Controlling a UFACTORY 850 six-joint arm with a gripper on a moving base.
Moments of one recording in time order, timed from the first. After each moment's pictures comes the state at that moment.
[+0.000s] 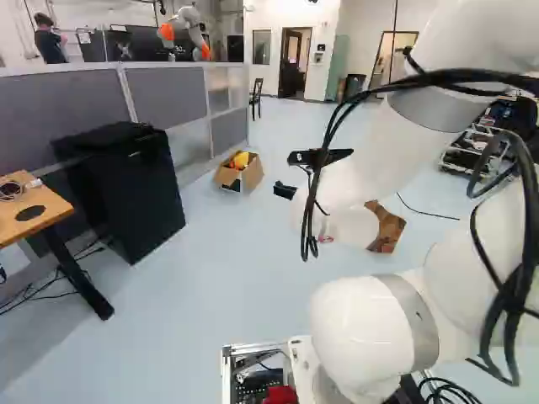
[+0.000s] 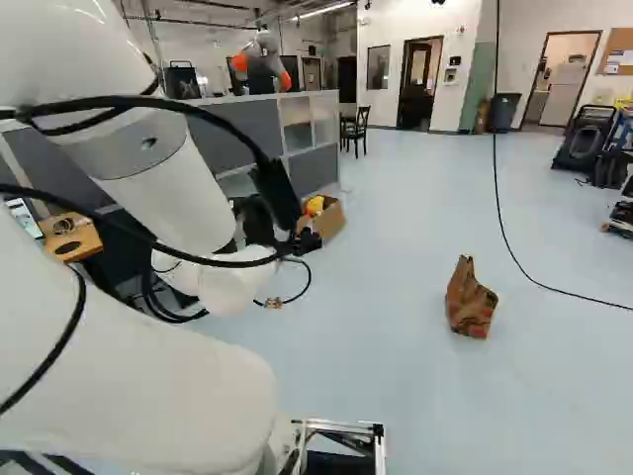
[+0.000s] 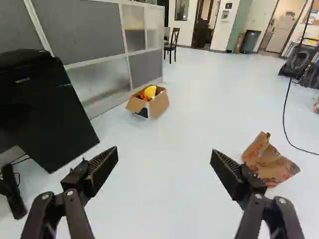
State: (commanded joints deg) arm 0.0 16.0 -5.0 0.0 50.0 0.0
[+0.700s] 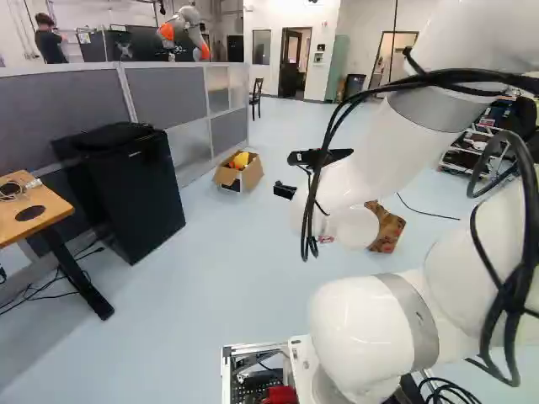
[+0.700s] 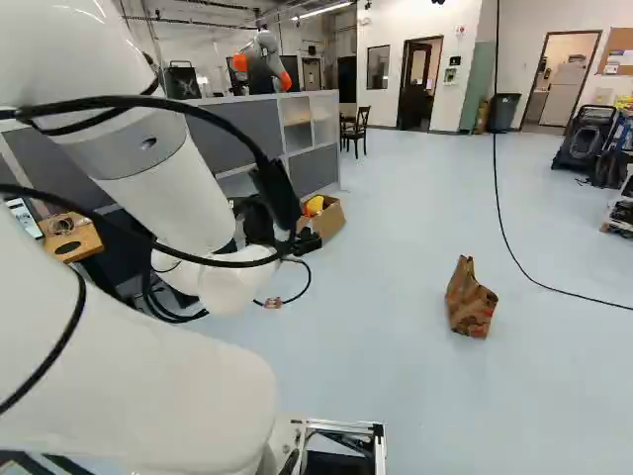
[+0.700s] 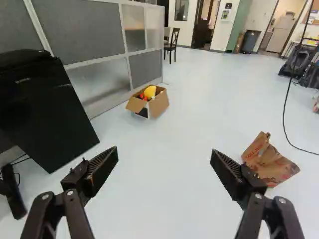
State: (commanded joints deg) arm 0.0 16.0 -5.0 0.0 50.0 0.0
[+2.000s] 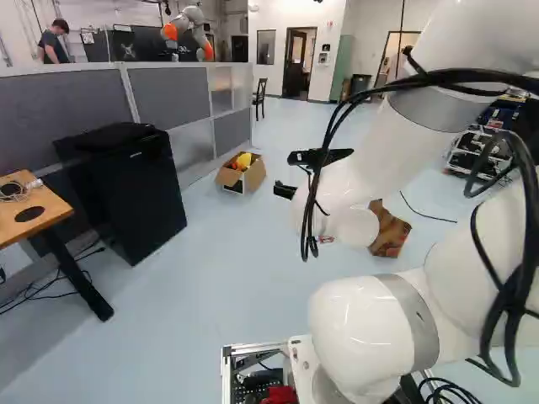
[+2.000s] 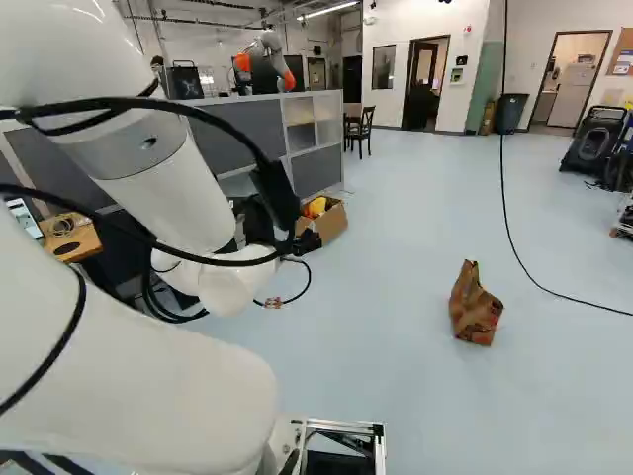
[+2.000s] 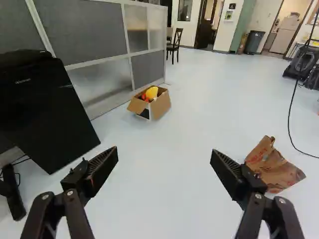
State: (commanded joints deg) arm 0.0 16.0 -5.0 0.0 50.0 0.0
